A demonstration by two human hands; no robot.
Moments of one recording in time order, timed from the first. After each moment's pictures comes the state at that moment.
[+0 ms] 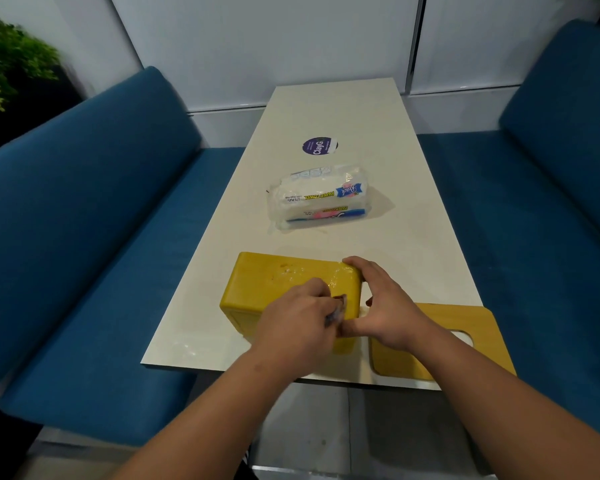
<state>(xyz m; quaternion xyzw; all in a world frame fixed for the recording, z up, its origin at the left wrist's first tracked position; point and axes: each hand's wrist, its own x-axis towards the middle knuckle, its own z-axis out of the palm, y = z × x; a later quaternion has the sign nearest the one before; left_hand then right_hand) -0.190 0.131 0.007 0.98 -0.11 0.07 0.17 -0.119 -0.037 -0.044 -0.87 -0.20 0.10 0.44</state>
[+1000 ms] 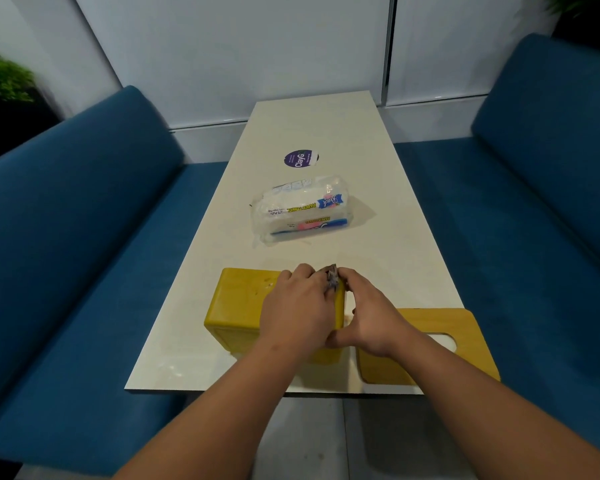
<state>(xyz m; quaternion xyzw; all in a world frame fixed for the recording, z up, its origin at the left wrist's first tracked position) -0.153 0.101 0.014 0.99 -0.01 0.08 0.11 -0.122 -0.033 -0.038 -0.87 -0.15 0.12 0.46</state>
